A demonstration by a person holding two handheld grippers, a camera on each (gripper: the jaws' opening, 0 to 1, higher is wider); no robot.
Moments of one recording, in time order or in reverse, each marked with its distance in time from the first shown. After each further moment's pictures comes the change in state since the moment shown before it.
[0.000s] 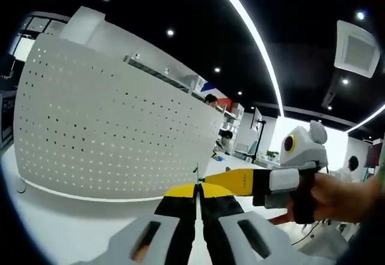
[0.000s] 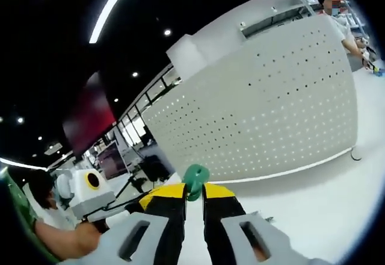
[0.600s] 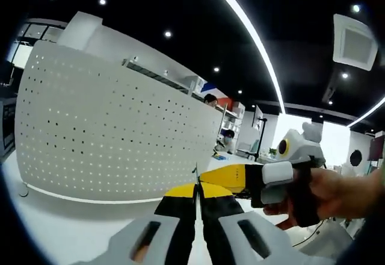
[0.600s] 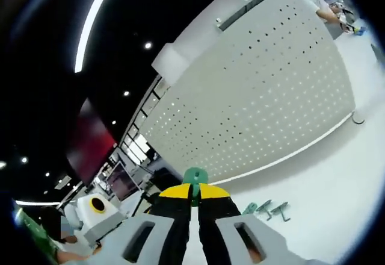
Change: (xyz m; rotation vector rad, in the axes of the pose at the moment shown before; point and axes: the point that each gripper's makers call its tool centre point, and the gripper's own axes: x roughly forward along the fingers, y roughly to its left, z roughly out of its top) left arm 0.001 -0.008 -0.002 0.052 -0.009 0.013; right arm -0.003 -0.008 0.000 0.209 -0.035 0.002
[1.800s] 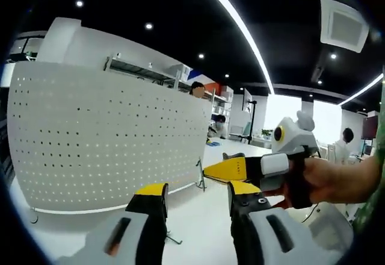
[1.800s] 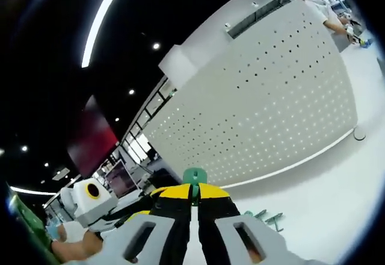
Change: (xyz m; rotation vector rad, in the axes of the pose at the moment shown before) left arm -0.005 0.001 0.011 0.095 0.102 -0.077; right arm -0.005 0.004 0.012 -0.085 -0.025 0.020
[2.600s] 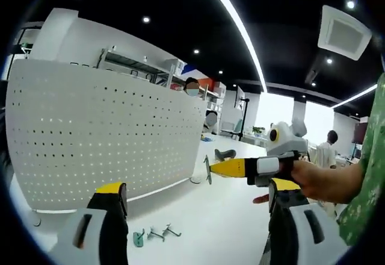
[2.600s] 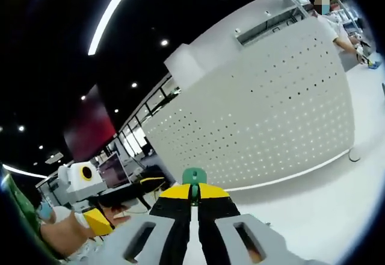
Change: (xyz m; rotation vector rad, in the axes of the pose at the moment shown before) left arm -0.027 0.014 0.013 -0.028 0.057 -0.067; right arm -0.005 0.000 0.010 -0.145 -0.004 -0.022
